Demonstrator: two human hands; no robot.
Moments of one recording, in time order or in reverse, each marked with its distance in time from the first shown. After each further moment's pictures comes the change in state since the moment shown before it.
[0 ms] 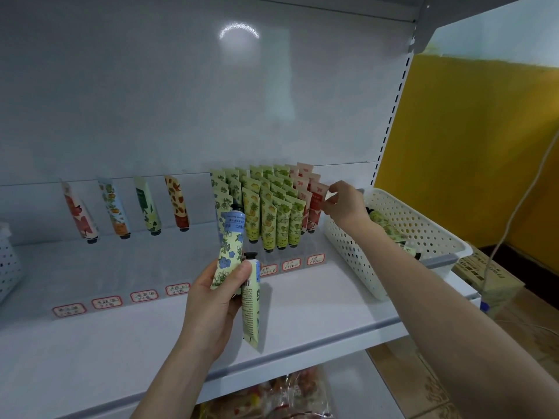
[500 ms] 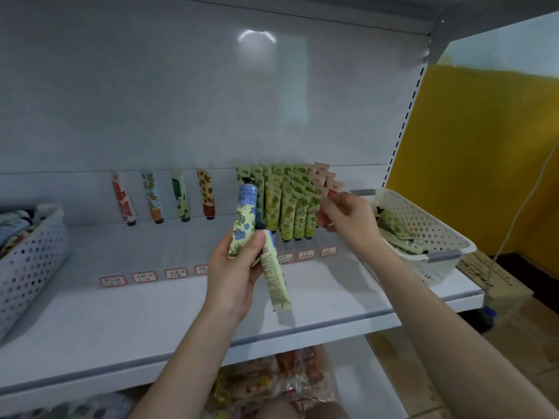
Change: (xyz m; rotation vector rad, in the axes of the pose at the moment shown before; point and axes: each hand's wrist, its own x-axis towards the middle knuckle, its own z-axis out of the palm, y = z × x) left_hand -0.014 0.027 0.008 -0.092 0.035 0.066; right_hand -0.094 -0.038 -0.008 0.388 0.004 -0.201
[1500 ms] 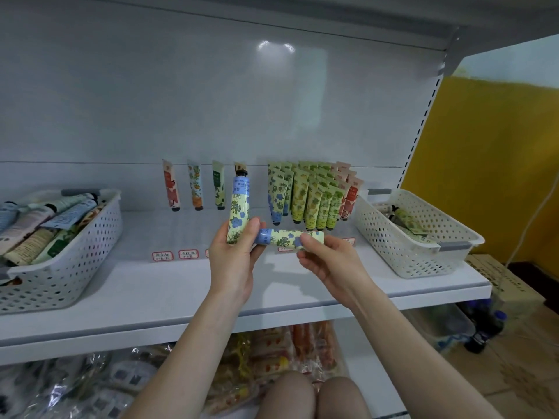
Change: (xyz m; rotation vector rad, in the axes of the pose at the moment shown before) left_hand -0.033 0.036 -0.038 -0.027 0.130 0.141; right_hand -0.101 -0.041 0.056 0.781 -0.198 0.483
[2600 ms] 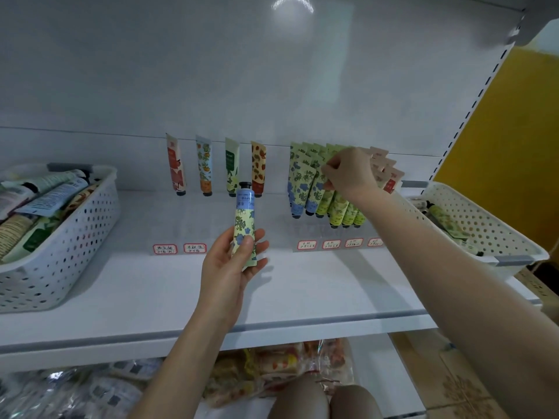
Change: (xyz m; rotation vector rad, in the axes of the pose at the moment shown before) left_hand 0.035 -0.024 -0.055 0.053 -0.079 -0.084; right_hand 0.149 -0.058 0.029 -1.280 0.214 -0.395
